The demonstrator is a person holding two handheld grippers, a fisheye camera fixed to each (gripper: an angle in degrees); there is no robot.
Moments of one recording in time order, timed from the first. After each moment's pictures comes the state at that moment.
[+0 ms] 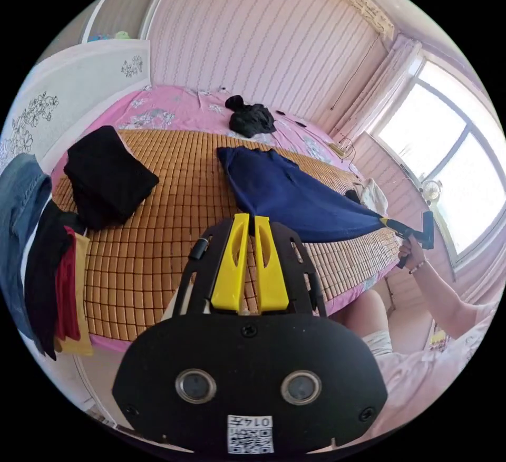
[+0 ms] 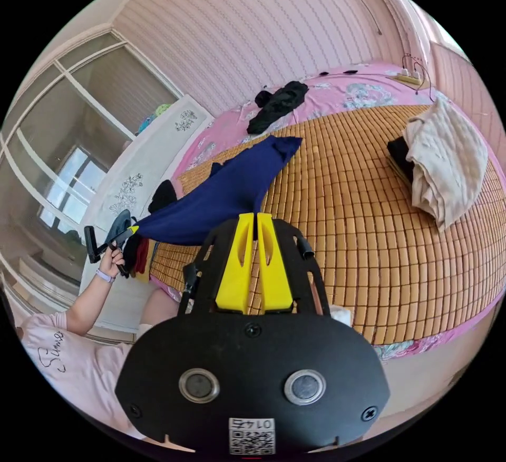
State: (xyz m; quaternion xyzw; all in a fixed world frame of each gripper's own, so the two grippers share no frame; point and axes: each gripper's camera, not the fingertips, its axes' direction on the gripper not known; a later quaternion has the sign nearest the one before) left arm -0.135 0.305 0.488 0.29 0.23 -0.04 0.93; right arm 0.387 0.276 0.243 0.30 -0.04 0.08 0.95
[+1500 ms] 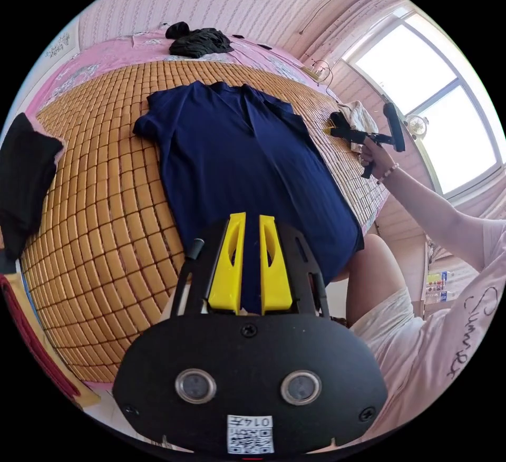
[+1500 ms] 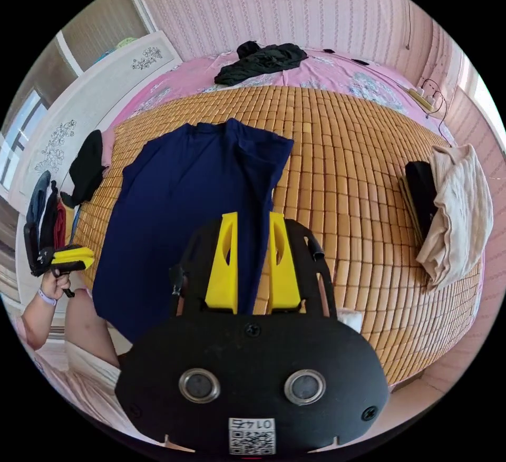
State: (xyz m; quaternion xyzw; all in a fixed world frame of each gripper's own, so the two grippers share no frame) left arm -0.050 0.031 0.638 0.13 0.28 0.10 0.94; right arm 0.450 -0.004 0.298 0.20 0.17 0.05 0.96
